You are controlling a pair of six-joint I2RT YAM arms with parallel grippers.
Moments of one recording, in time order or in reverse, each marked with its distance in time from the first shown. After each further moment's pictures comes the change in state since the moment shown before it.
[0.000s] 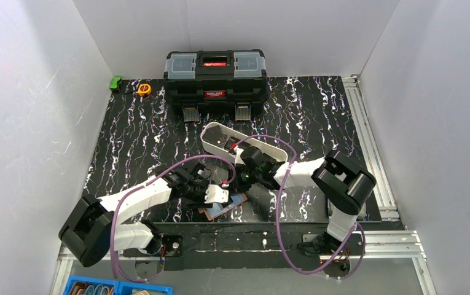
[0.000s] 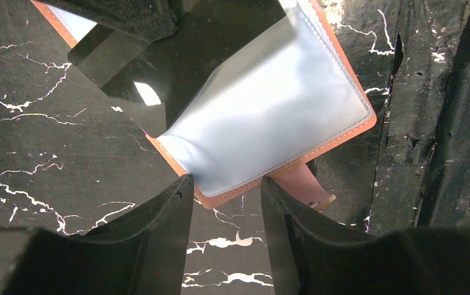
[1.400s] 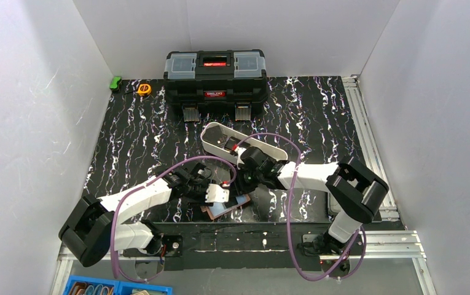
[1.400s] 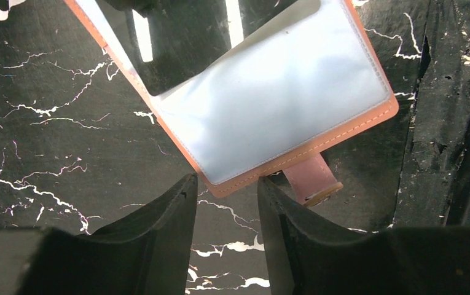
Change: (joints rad) left arm -0.003 0.001 -0.006 0.045 -0.012 0.023; right arm 0.022 -0.122 0.018 -0.253 0.130 -0.118
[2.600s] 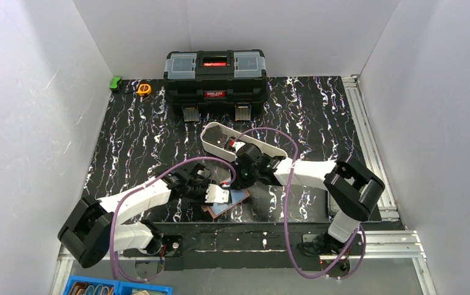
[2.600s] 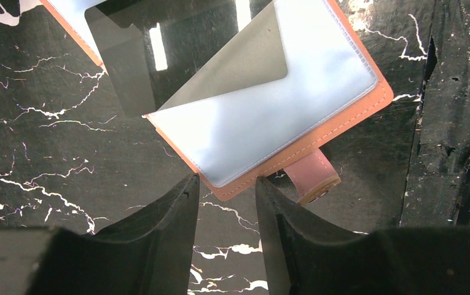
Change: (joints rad) left arm 0.000 -0.012 -0.014 0.024 0.000 0.014; right arm 0.012 0.034 0.089 -0.081 0.143 -0.048
